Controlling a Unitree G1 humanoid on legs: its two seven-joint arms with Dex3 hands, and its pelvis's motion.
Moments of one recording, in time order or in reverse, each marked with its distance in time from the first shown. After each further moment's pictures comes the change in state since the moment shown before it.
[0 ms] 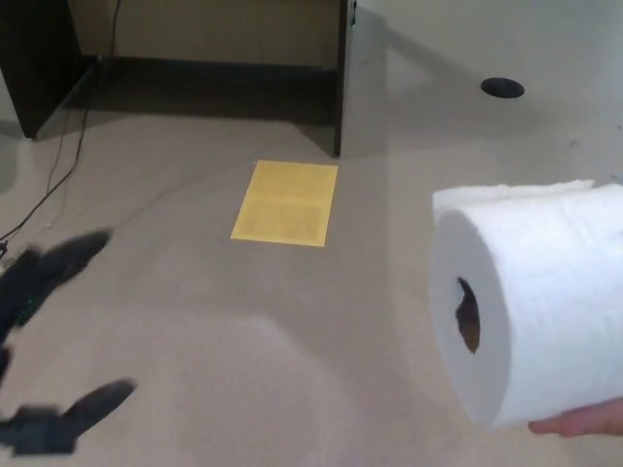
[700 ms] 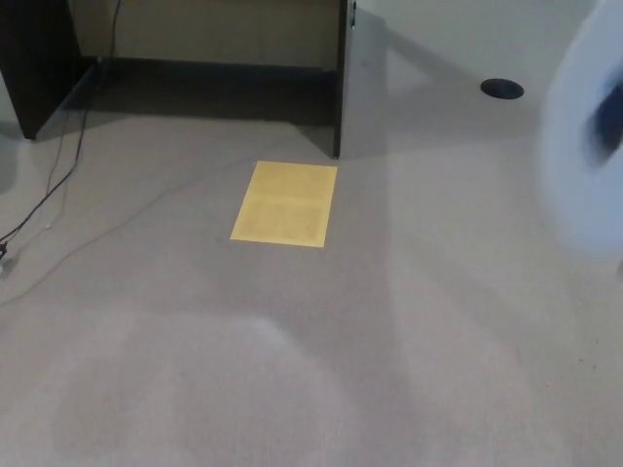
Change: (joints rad) left_arm 0.160 -0.007 0.033 0.865 0.058 -0.133 0.019; right_arm 0.013 -0.001 0.001 0.007 0.001 0.005 0.000
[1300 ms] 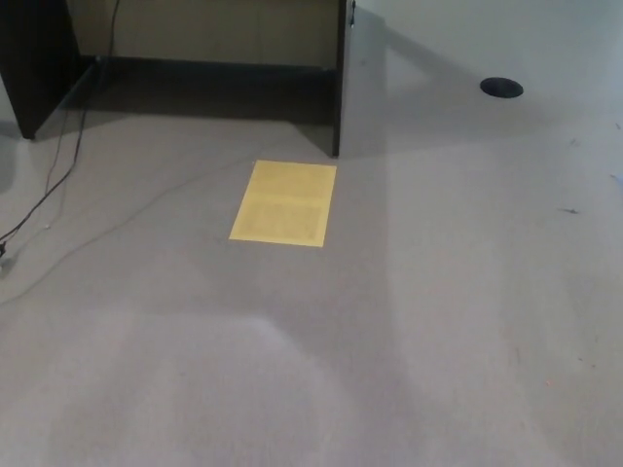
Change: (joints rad) left_arm -0.031 0.012 -0.070 0.367 0.106 0.015 0.093; right_arm 0.003 -0.002 0.033 0.001 -0.004 0.028 -0.005
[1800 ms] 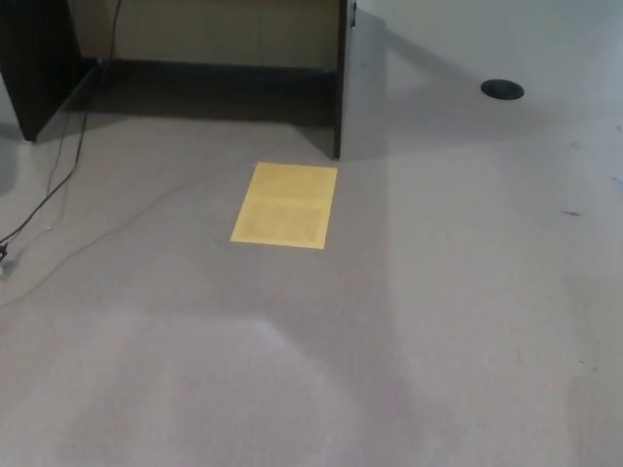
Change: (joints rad) left_arm -0.048 -0.025 -0.046 -0.085 0.032 0.190 0.003; right_arm -0.022 0.017 -0.025 -0.073 0.027 0.105 0.003
